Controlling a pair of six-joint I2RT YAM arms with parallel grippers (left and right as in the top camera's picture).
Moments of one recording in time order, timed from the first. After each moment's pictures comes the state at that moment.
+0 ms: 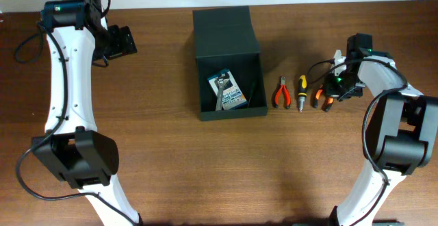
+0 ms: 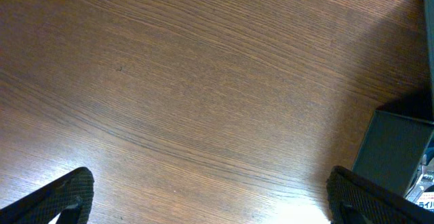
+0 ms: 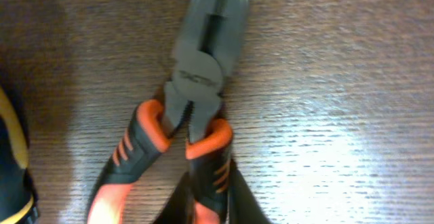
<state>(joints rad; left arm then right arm) 0.08 2.05 2.19 -1.40 -0.09 -0.24 -0.19 2.11 1.47 -0.82 -0.05 -0.10</state>
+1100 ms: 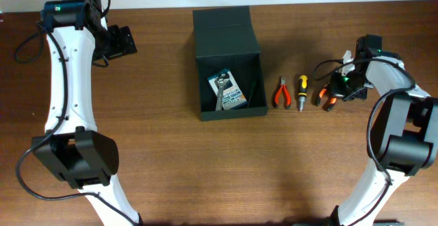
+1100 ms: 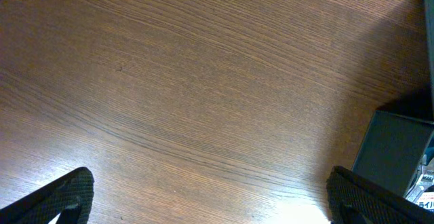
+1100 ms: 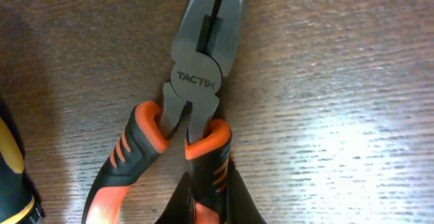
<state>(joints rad) 0.08 2.05 2.19 -1.40 -0.09 -0.24 -0.25 2.11 1.49 -0.84 -0.11 -0.03</state>
